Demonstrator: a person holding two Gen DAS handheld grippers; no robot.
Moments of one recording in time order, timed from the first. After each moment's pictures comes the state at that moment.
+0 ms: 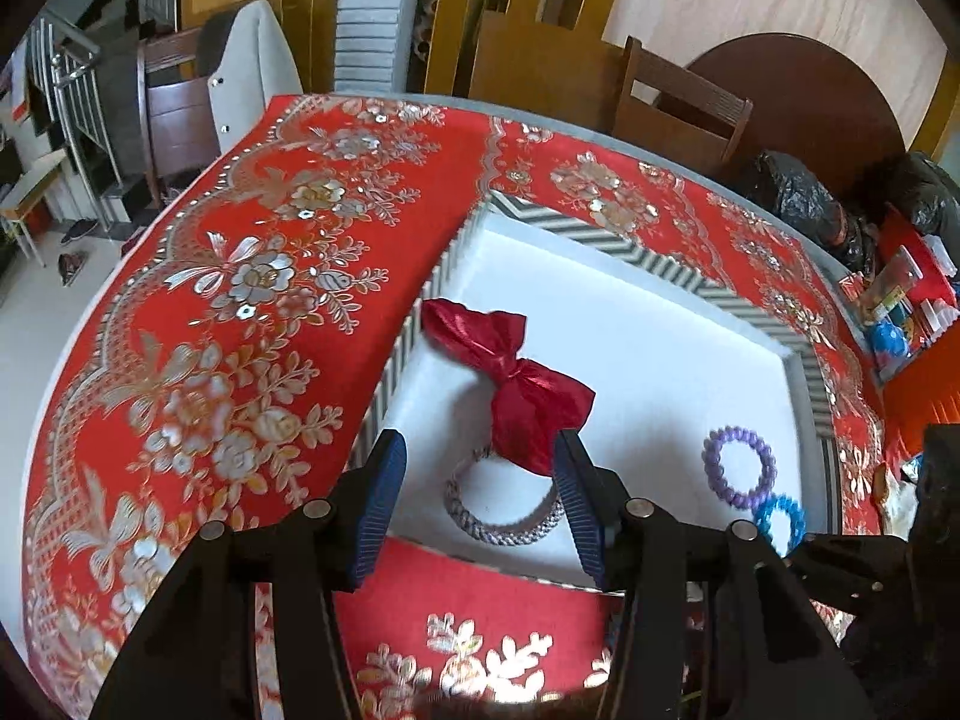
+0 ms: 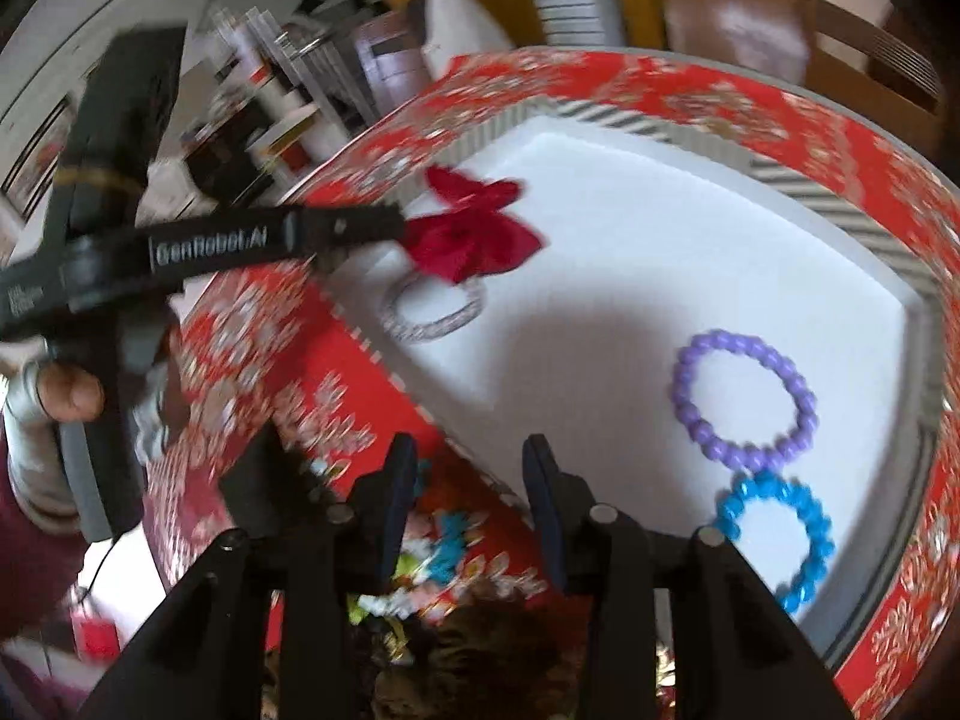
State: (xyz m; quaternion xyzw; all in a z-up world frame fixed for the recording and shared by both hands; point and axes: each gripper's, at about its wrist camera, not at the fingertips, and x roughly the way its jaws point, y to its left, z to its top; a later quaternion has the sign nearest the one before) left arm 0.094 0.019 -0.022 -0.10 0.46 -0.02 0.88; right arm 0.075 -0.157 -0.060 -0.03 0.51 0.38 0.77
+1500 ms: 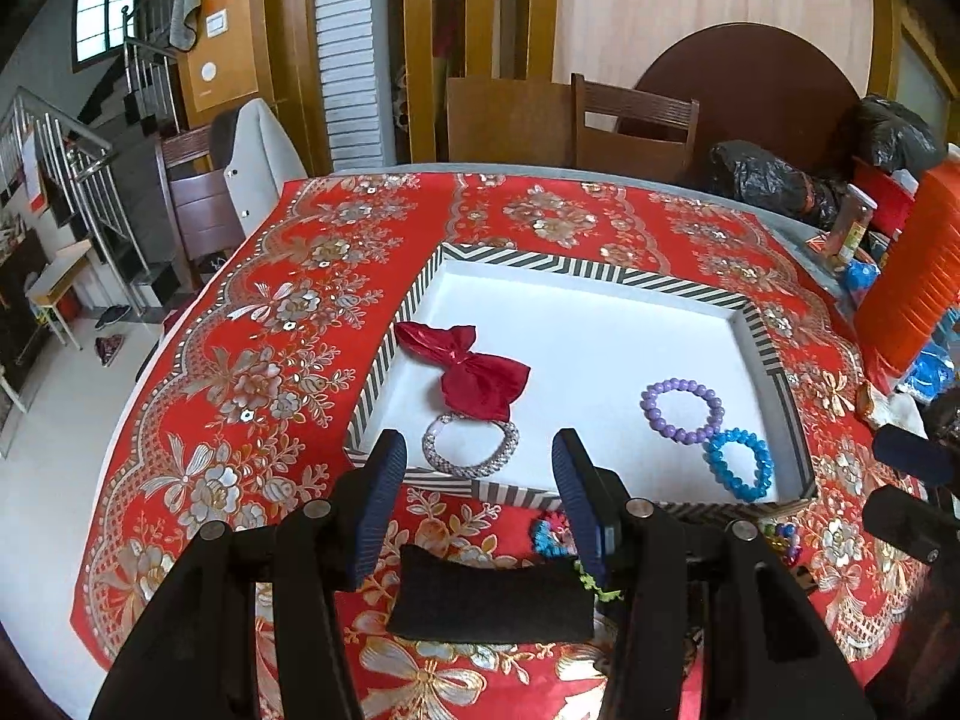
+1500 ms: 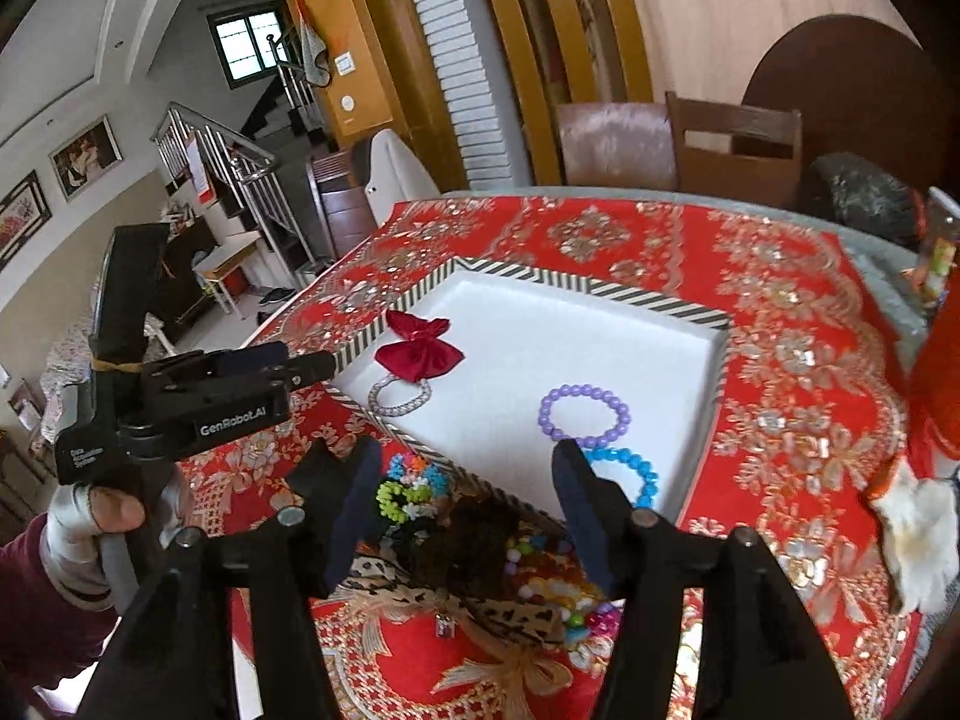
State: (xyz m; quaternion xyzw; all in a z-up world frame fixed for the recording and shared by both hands) left arm -0.015 -0.034 0.023 -0.01 0.39 0.00 0.92; right arm -0.050 -0.249 0.044 0.02 0.37 0.25 0.89
